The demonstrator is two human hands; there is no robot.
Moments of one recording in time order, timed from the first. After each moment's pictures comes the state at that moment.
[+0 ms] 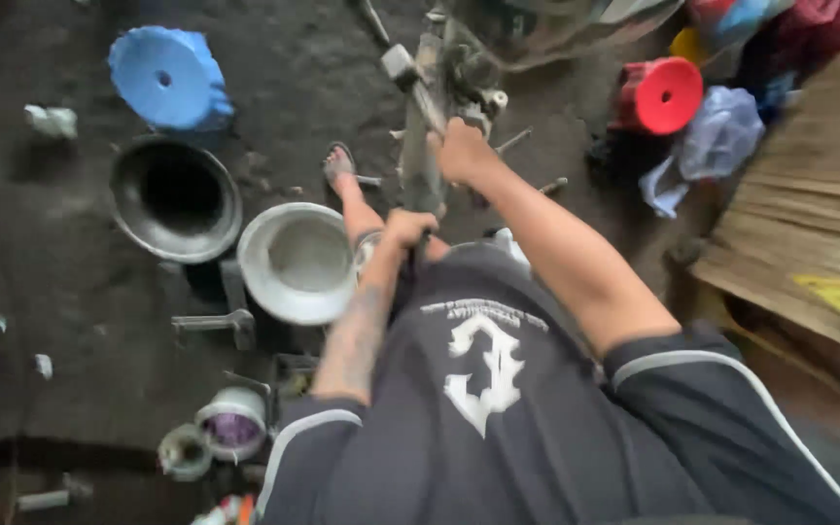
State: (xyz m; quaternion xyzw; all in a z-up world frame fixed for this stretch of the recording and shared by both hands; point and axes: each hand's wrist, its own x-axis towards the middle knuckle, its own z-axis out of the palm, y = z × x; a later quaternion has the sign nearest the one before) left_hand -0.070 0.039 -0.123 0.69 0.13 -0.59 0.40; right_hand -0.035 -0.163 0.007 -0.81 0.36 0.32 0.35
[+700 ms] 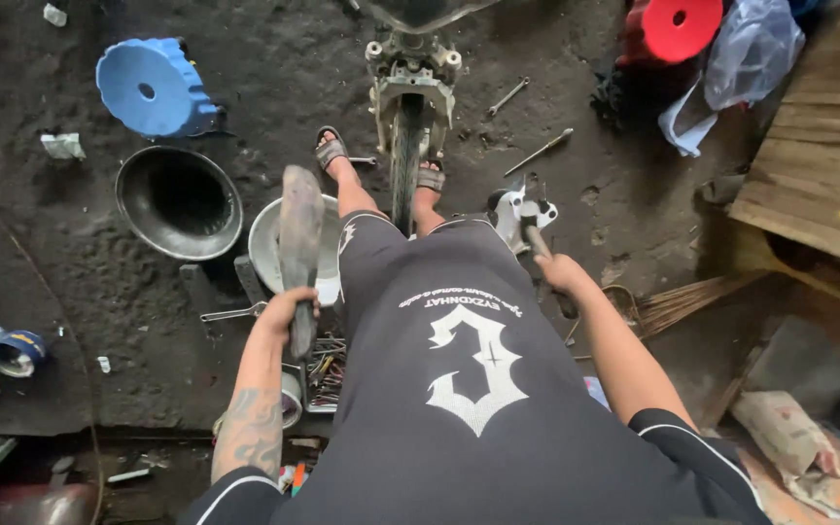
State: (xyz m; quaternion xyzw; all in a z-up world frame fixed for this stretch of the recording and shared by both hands) left_hand -0.052 0.287 -0.023 0.60 0.33 -0.62 0.38; right_hand -0.444 -0.153 -0.044 -0.59 0.55 0.46 0.38
